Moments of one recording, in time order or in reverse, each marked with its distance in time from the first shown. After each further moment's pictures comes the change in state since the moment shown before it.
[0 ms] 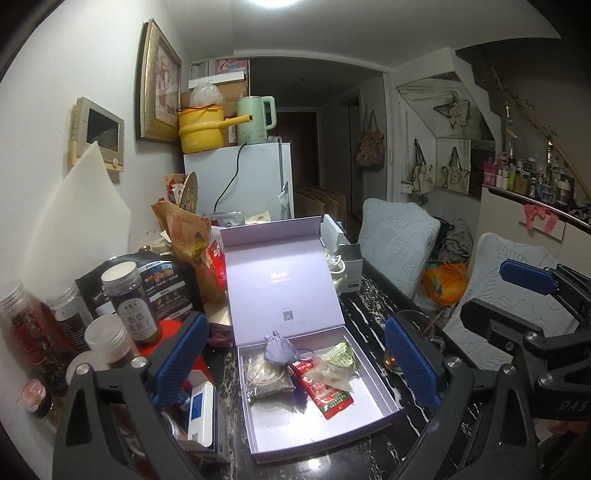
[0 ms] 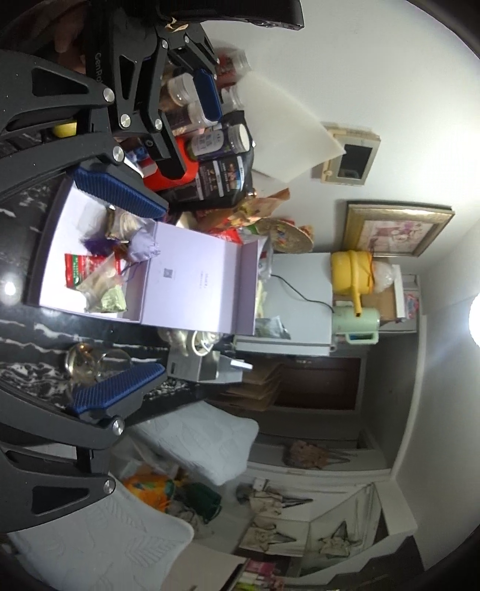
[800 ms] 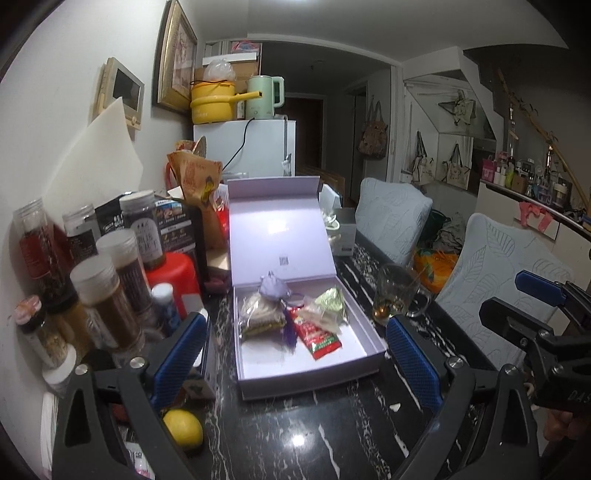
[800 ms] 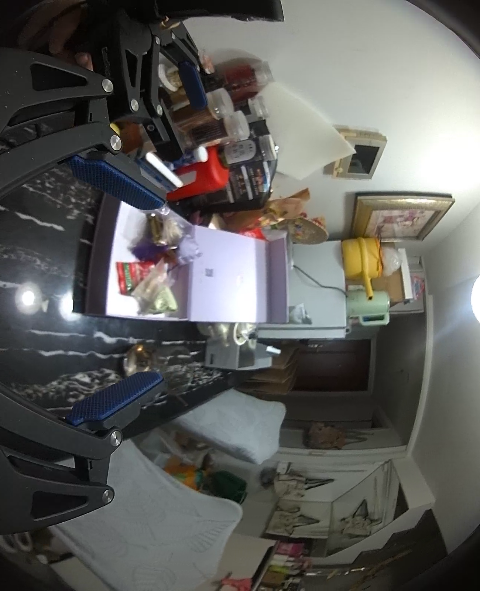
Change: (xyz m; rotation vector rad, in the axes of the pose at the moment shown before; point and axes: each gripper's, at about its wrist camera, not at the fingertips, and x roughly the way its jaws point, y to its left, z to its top) left arm -0.039 -0.002 -0.078 -0.067 0.060 -0.008; right arm -0.047 0.013 -0.073 0.071 0.038 -0.047
